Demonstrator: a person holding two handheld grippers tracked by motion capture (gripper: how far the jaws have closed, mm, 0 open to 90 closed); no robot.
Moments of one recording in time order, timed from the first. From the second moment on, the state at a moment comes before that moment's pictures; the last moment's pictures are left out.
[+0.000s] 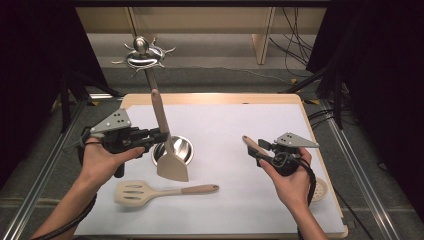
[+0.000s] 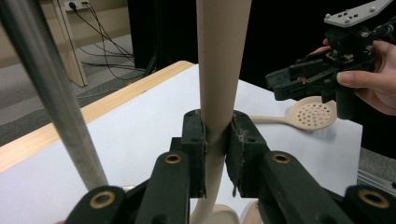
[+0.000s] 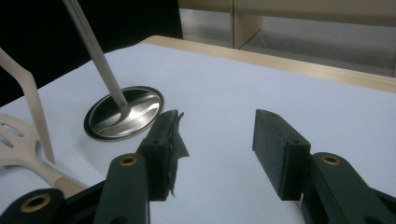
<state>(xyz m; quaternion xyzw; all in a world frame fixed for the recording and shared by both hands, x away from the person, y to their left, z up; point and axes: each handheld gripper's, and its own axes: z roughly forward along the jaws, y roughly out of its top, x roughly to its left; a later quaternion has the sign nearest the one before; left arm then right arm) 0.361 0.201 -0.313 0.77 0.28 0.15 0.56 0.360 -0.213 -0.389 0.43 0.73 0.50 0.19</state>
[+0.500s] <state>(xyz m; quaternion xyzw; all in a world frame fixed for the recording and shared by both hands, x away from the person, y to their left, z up) 0.361 0.219 -0.307 0.76 0.28 0.16 0.56 0.363 -0.222 -0.392 0.44 0.72 0.50 0.19</state>
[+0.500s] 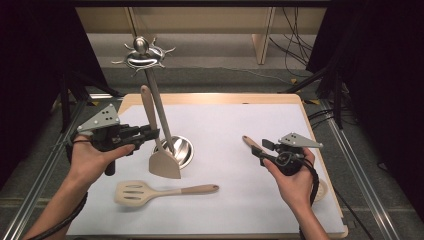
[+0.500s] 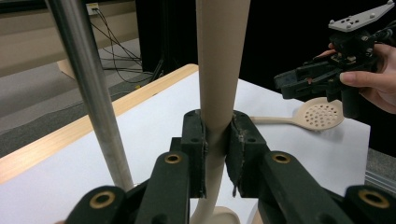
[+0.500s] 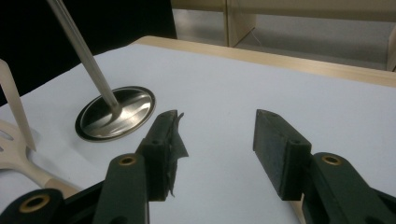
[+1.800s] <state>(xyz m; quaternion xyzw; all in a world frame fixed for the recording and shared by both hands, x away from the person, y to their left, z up) 0.375 0.248 -0.285 0.79 0.24 0.18 0.53 0.368 -0.223 -0.404 0.45 0.73 0.48 0.18</state>
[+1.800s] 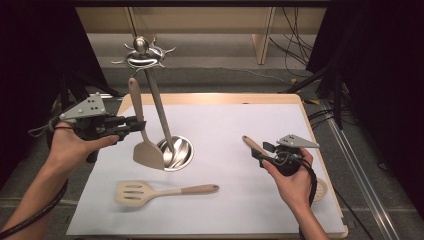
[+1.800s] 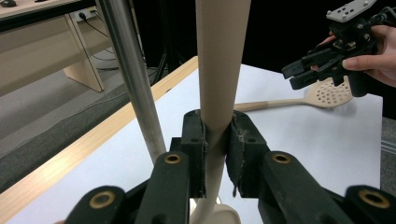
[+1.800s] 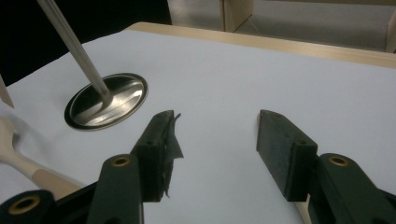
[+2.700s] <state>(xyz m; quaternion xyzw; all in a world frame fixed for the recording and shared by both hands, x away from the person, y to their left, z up) 0.391 0.249 -0.276 0.81 0.24 0.18 0.51 0.370 -0.222 -0.405 0.46 0.73 0.48 0.18</state>
